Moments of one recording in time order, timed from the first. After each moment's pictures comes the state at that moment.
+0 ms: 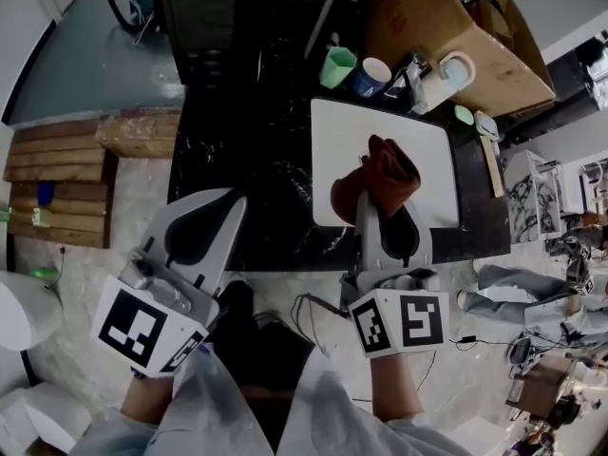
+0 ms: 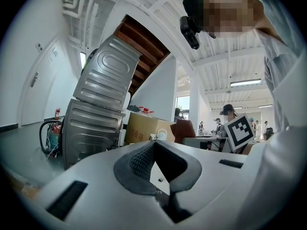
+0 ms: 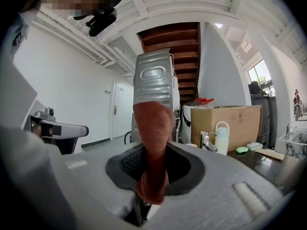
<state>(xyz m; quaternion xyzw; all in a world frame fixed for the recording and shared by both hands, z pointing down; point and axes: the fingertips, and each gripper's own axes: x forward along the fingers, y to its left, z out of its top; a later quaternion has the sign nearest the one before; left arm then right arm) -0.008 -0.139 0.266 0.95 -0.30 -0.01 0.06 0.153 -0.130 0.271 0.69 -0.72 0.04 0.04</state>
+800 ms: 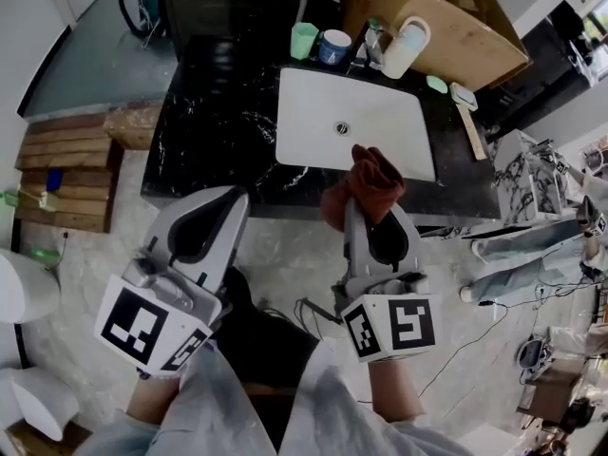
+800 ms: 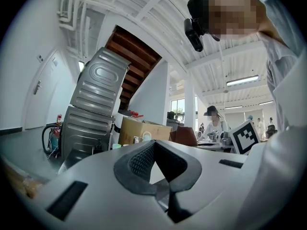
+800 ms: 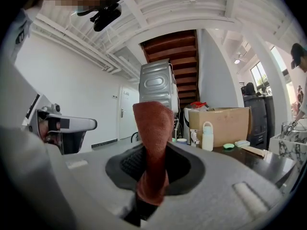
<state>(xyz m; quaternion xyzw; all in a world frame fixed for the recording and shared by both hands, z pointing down) 0.054 0.037 0.241 0.95 -0.32 -0.02 0.05 0.200 0.048 0.264 0.66 -0.75 0.03 0.03</state>
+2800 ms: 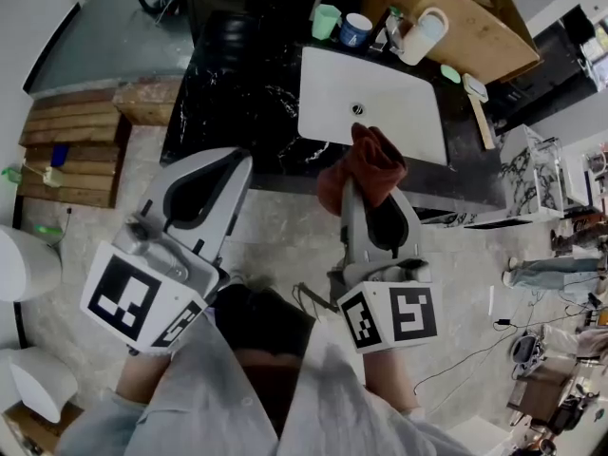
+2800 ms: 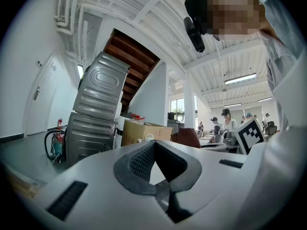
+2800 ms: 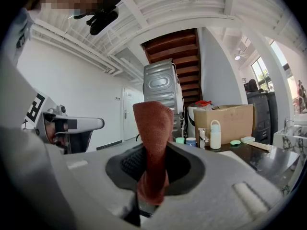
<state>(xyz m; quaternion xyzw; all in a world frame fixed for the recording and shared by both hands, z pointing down) 0.009 0.043 0.223 0.95 -0.32 -0.02 0.03 0.143 0.062 0.254 0.65 -0.76 0.04 0.02</state>
